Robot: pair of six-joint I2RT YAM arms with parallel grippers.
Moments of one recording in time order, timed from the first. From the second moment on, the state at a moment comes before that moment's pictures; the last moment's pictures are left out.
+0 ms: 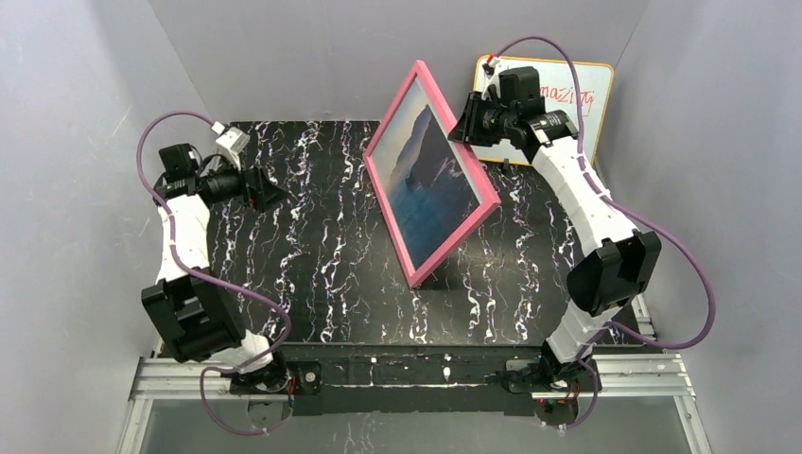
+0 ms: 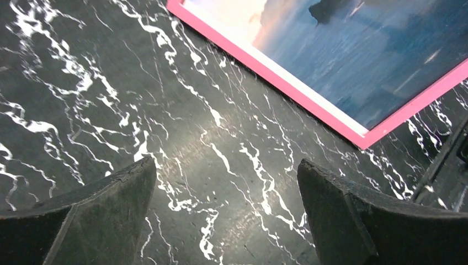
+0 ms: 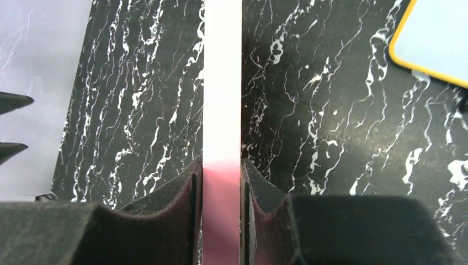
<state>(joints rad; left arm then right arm) 0.38 1.45 1.25 -0.59 1.07 0.46 0.38 1.73 1.87 -0.70 -0.26 0.37</state>
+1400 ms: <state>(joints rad) 0.38 1.60 1.24 -1.16 0.87 0.88 0.37 1.54 0.65 0.39 -0.22 1.08</state>
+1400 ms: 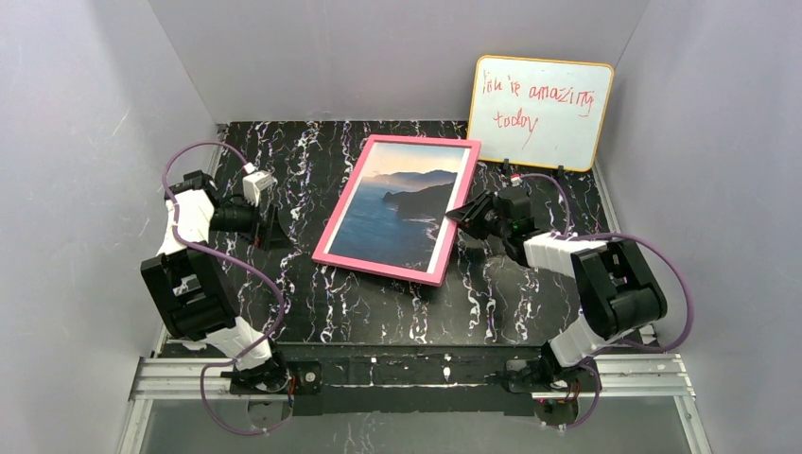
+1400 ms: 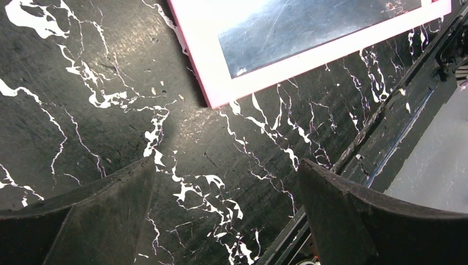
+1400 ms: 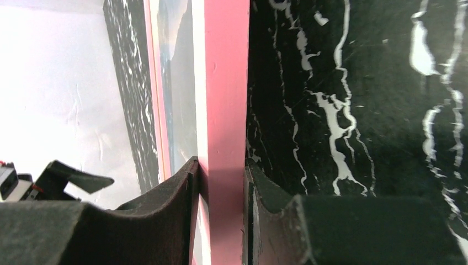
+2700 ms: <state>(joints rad) 0.38 1.62 1.16 -1.14 0.88 0.88 0.37 1.67 0.69 0.36 -0.44 0.86</state>
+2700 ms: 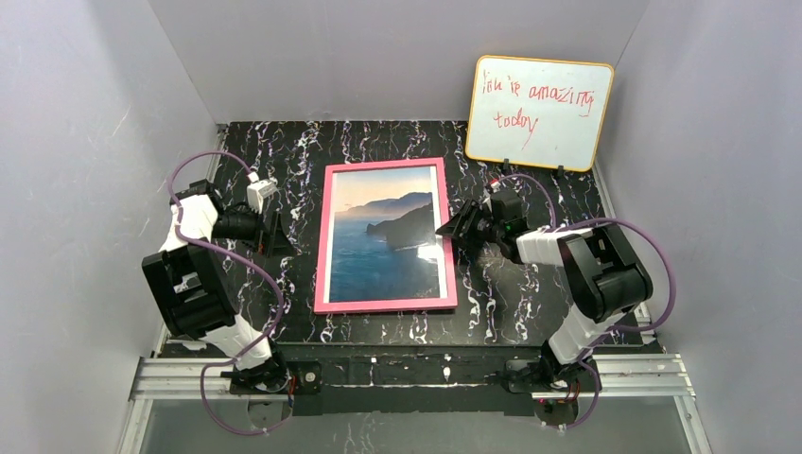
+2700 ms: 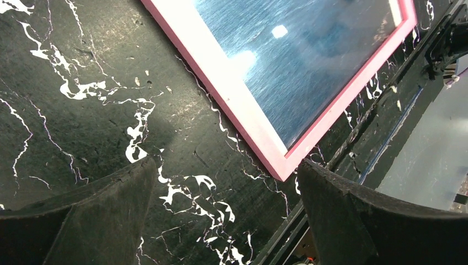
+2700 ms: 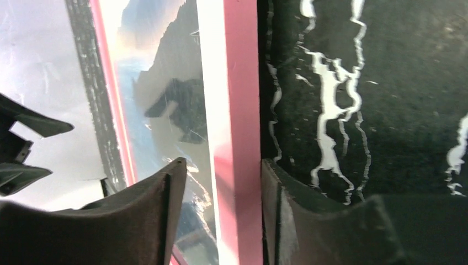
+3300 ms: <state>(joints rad) 0.37 1.64 1.04 -0.88 0.83 0.63 0.32 1.53 0.75 0.11 -0.18 0.74</state>
